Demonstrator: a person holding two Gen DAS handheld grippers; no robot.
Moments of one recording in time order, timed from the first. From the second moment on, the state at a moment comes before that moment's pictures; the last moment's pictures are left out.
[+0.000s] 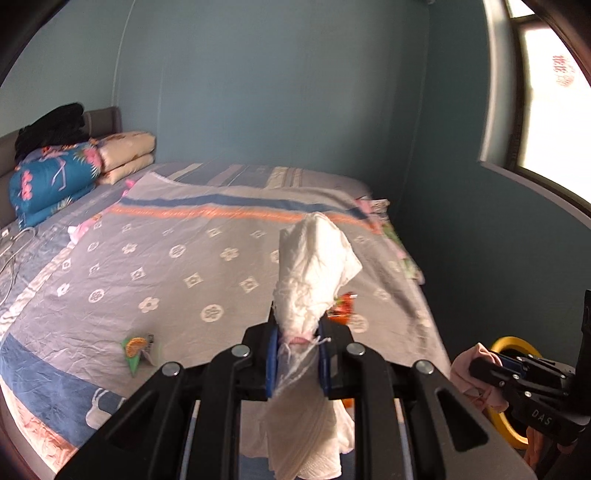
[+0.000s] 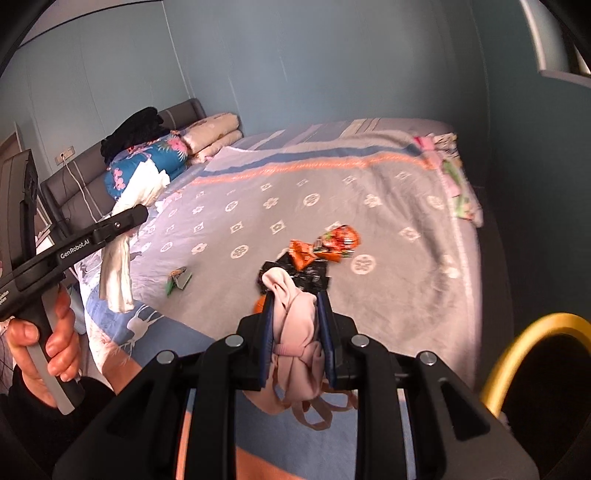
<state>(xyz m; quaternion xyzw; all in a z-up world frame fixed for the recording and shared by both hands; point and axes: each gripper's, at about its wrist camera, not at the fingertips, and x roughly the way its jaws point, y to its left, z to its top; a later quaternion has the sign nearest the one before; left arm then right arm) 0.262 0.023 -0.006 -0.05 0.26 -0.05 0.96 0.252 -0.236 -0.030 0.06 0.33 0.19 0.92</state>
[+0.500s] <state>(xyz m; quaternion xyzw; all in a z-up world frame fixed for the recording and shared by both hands) 0.211 -0.088 0.034 -0.01 0.22 -0.15 0.96 0.165 -0.350 0.012 0.08 0.27 0.12 0.95</state>
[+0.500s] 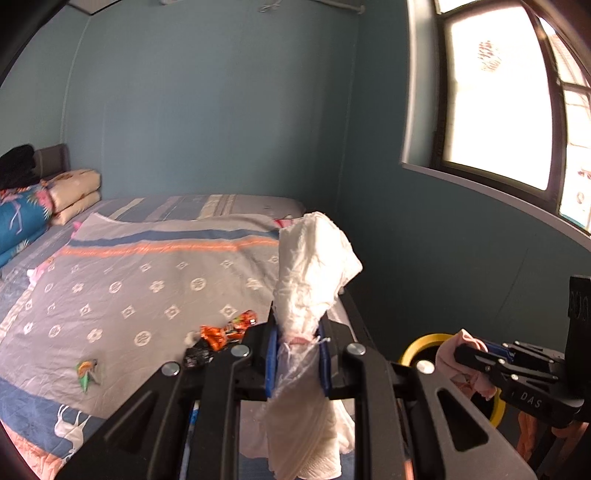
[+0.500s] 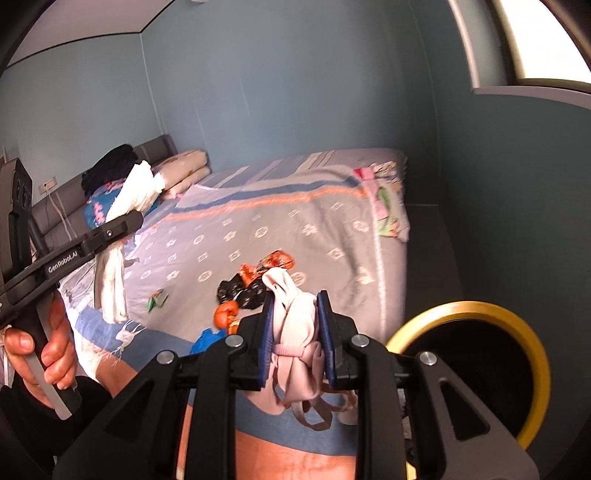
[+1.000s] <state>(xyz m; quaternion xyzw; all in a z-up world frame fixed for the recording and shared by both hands) 0.206 -0.187 0.028 0.02 0.22 -0.24 0.95 0.135 -0.435 0.008 0.10 0.26 0.03 0.96</state>
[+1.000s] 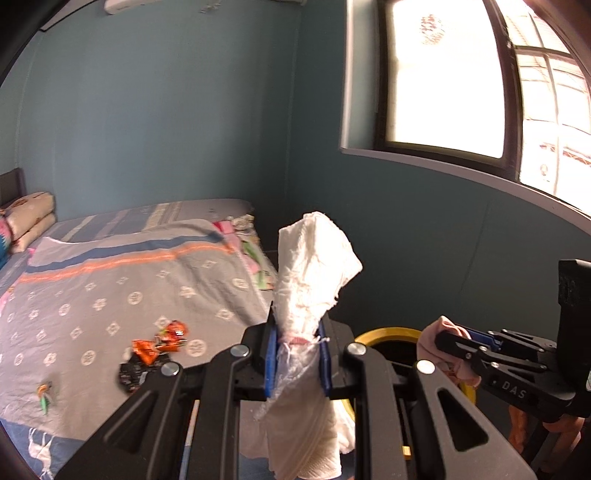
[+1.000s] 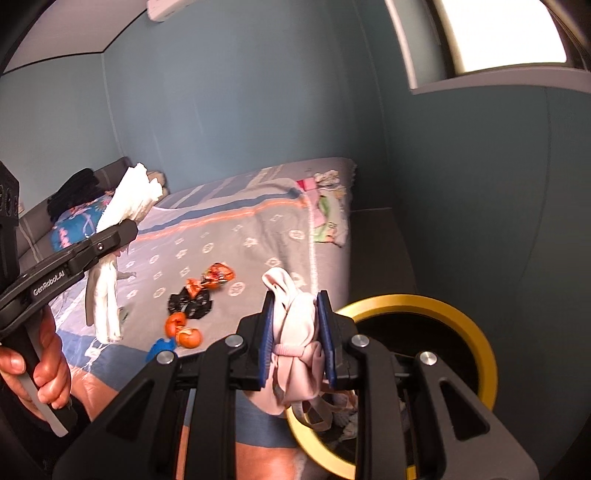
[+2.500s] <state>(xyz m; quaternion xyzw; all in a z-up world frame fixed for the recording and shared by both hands) 0.275 -0.301 -0.081 0.02 0.32 -0.29 0.90 0.152 -0.538 -0.076 0.17 0.30 -0.11 0.93</state>
